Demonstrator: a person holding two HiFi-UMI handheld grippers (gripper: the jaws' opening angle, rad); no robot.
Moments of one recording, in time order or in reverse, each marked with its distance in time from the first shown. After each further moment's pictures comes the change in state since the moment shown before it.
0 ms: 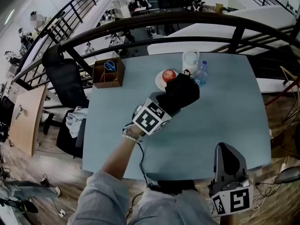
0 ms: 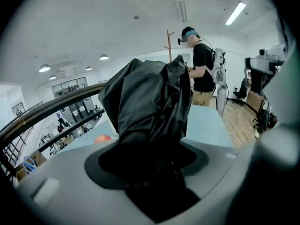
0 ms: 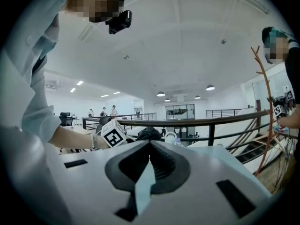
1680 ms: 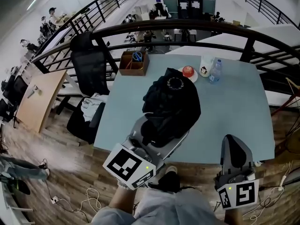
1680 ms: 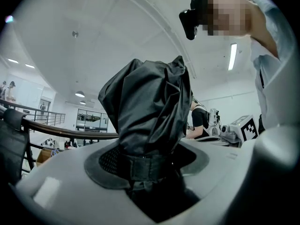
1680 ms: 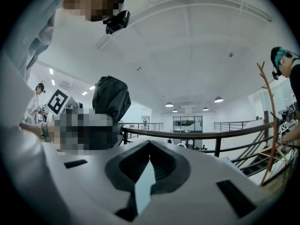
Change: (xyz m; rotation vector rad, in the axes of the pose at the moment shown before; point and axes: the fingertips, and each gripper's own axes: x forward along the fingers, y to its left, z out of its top) left arm -0.286 -0.162 0.064 -0.204 -0.671 0.247; right arm -0.079 0.073 0.020 -0.081 -0.137 0.086
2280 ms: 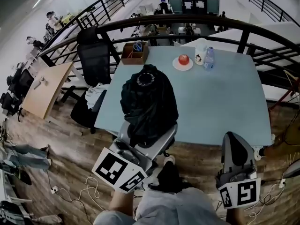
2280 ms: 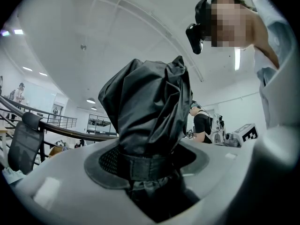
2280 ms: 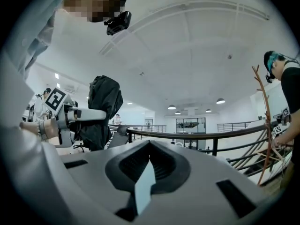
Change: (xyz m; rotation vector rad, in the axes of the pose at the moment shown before) left arm -0.066 -0.104 0.017 -0.016 -0.066 0.143; right arm -0.122 -0.008 0.000 0.002 -0.033 0.044
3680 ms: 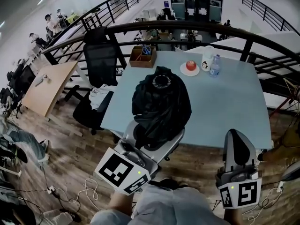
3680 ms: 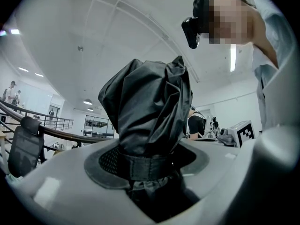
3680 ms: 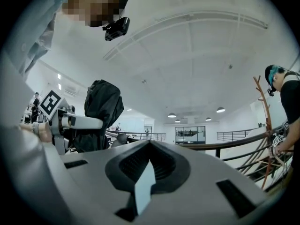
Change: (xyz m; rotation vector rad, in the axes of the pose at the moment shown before) left arm -0.042 0.011 0.024 0.025 -0.004 -0.045; right arm 0.008 0.049 0.039 -0.011 -0.050 -0.034
